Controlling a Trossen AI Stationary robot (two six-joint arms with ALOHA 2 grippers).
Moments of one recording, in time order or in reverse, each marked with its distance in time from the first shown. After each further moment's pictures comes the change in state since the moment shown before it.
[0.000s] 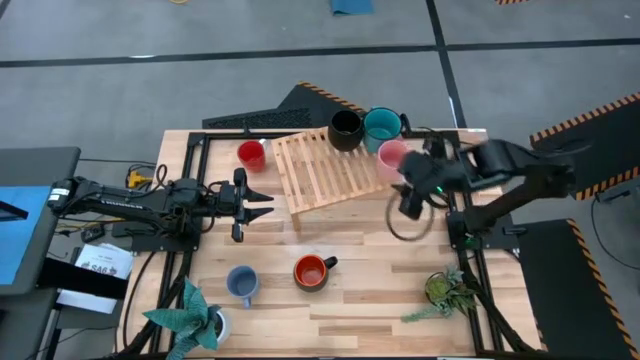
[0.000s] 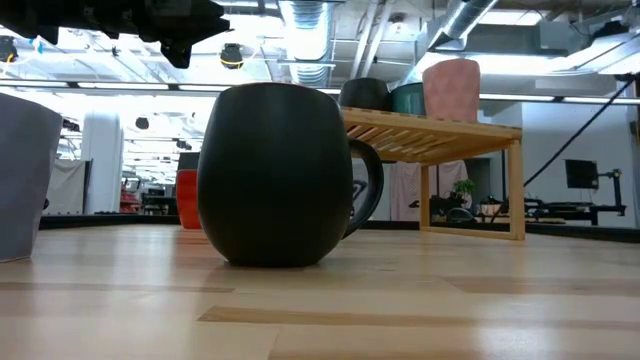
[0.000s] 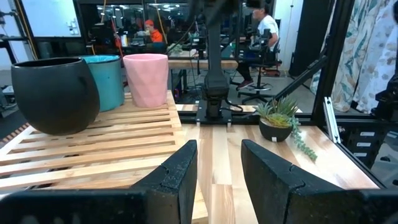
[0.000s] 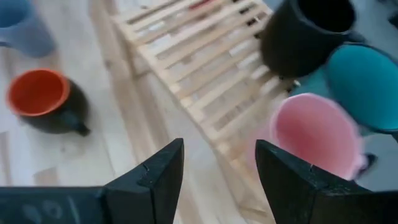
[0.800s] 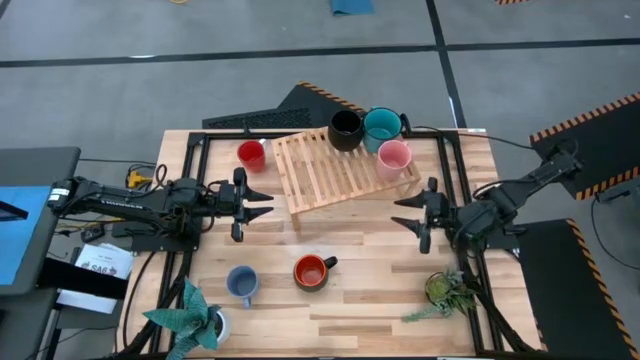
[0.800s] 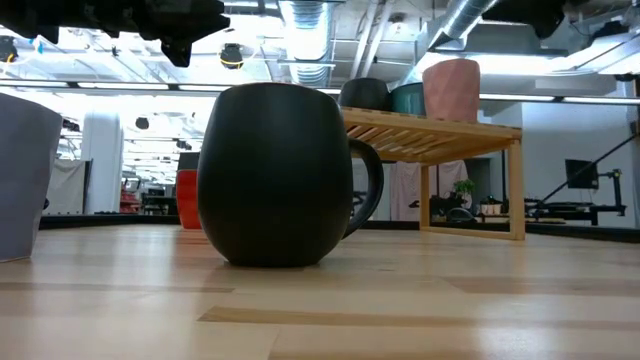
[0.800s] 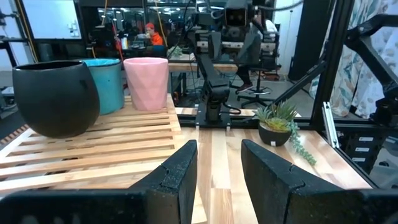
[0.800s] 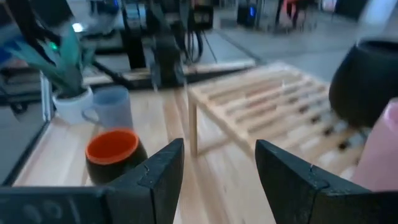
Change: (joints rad) left arm 0.000 0.000 0.000 0.015 0.000 -0.009; right arm 0.318 -0.541 -0.959 1.064 0.242 -0.170
